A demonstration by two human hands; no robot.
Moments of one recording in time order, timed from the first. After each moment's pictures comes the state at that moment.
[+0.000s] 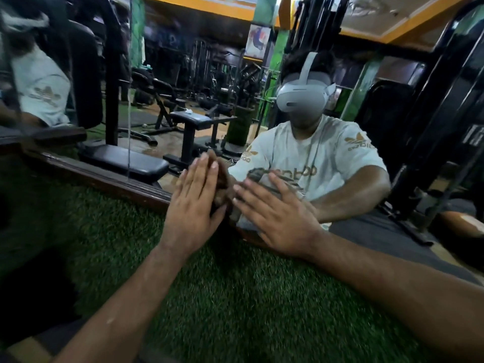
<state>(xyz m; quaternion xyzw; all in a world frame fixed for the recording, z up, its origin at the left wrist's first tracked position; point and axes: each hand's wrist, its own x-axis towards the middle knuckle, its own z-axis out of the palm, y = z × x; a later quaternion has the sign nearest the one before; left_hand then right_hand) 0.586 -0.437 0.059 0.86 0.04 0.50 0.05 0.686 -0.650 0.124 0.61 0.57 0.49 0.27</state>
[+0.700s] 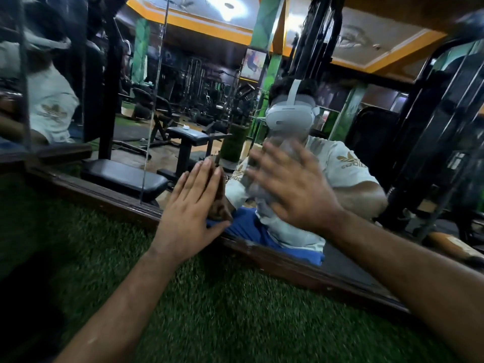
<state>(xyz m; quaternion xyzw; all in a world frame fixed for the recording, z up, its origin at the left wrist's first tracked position) 0.579 -0.378 0.086 0.88 0.02 0.48 0.05 0.686 -0.595 0.213 0.62 0.54 0.54 0.16</state>
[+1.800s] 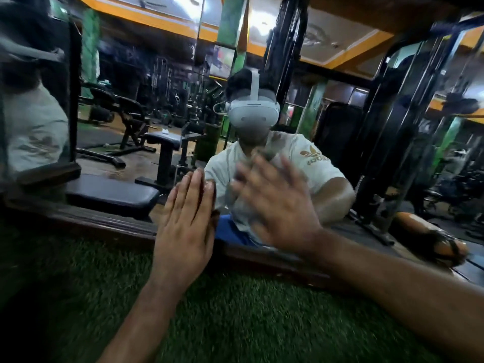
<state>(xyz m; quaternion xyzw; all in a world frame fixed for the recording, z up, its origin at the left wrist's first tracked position) 0.581 -0.297 0.062 0.81 -0.02 0.58 0.10 0.659 -0.488 0.162 0.64 0.51 0.56 0.12</state>
